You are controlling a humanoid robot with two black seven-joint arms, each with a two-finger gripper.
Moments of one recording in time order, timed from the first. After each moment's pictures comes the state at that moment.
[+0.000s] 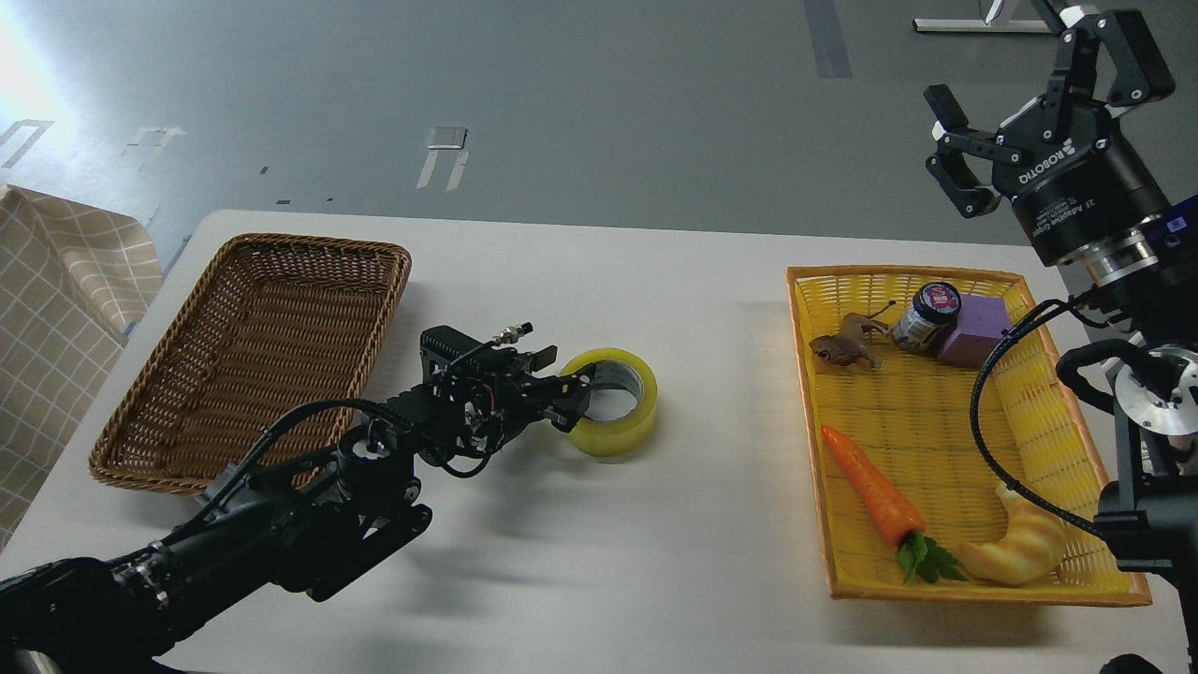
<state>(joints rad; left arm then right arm) -0.52 0.20 -0.60 -1.00 2.18 -0.02 -0.04 0.39 -0.14 1.62 1.42 -0.80 0.43 -0.08</state>
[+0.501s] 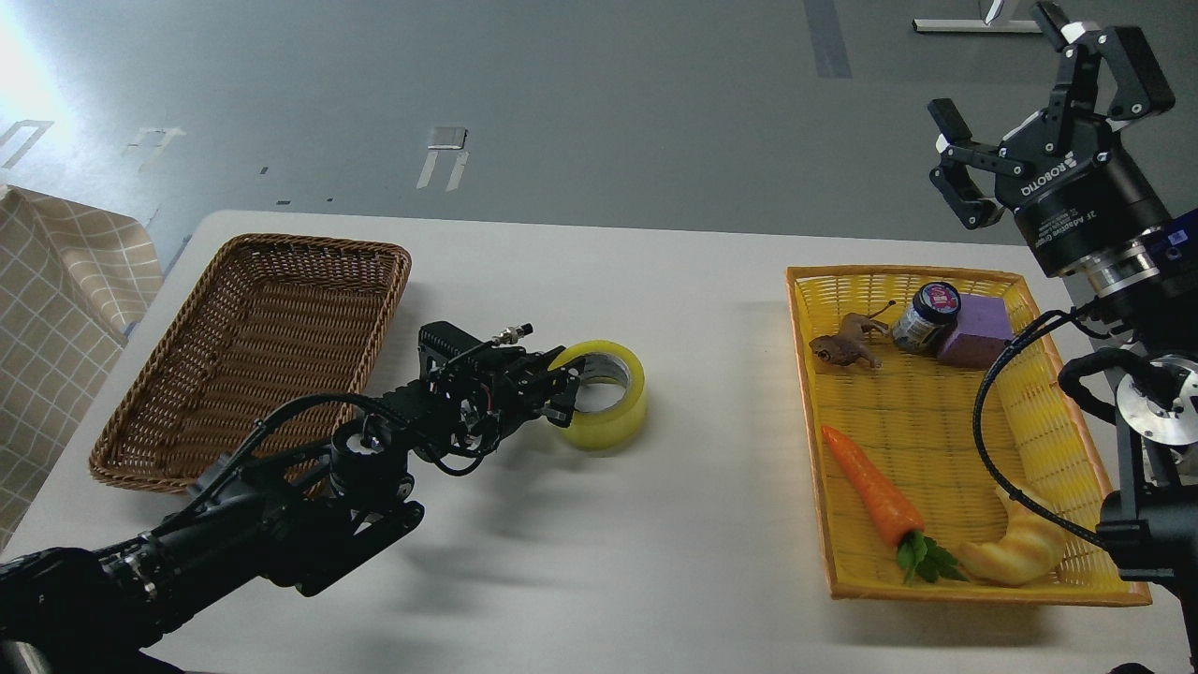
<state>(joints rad) -0.54 0.22 -0.58 -1.02 2.18 -0.02 -0.04 0.38 -0.14 1.62 1.41 -0.80 0.43 -0.08</state>
